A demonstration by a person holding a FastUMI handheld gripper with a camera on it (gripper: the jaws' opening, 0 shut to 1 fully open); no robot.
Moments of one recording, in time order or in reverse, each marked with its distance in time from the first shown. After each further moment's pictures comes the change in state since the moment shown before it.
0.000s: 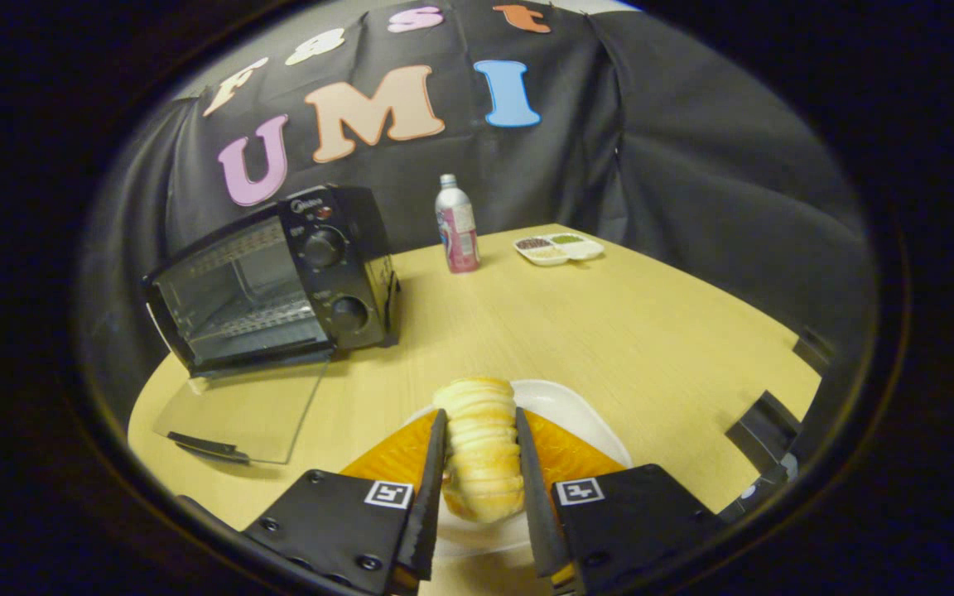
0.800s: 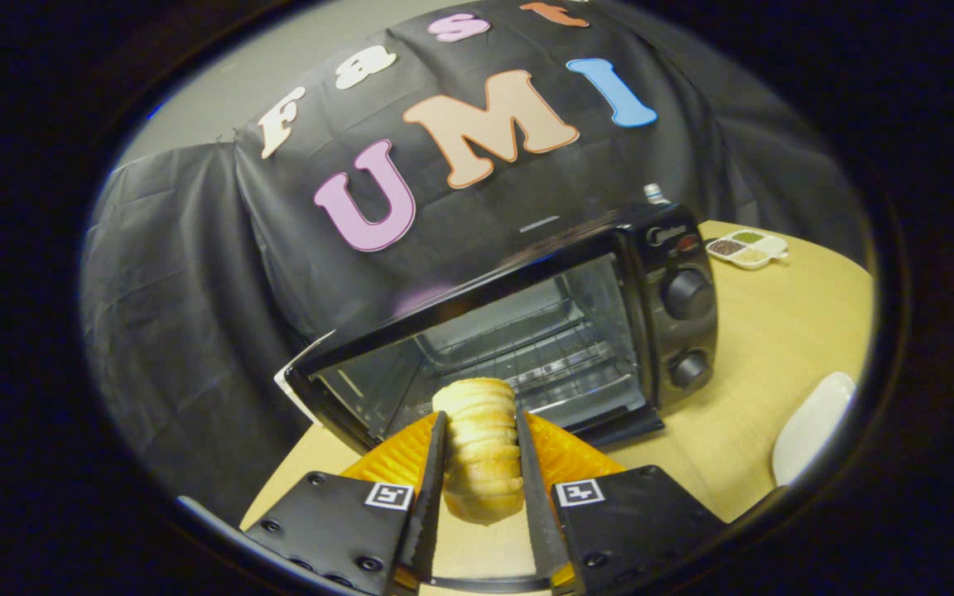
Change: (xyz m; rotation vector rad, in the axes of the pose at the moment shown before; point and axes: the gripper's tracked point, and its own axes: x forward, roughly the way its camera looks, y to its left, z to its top) arm 0.043 0.284 0.052 0.216 -0.029 0.359
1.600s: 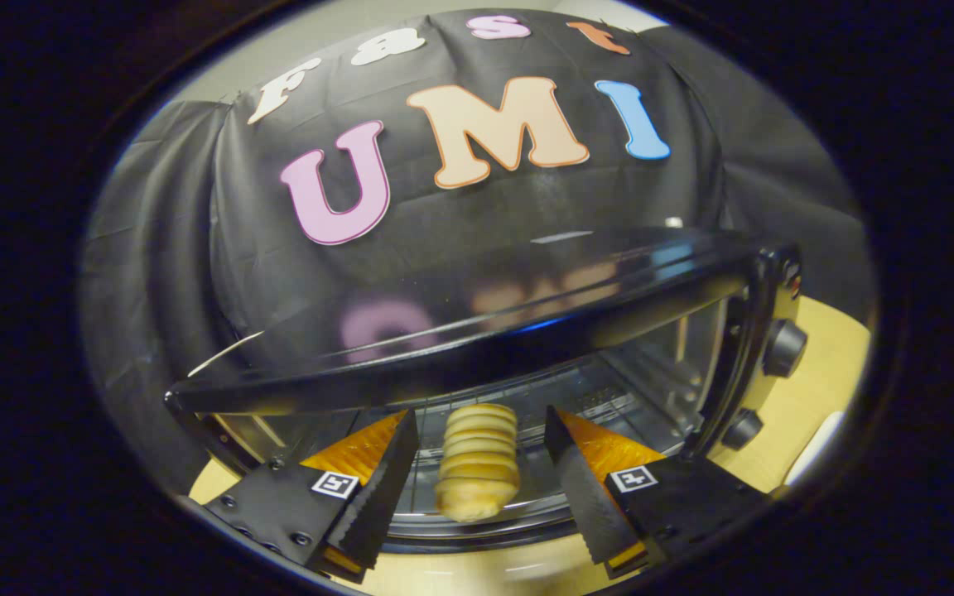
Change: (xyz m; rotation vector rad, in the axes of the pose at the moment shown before) arm 0.072 -0.007 0.024 -0.198 -0.123 -0.194
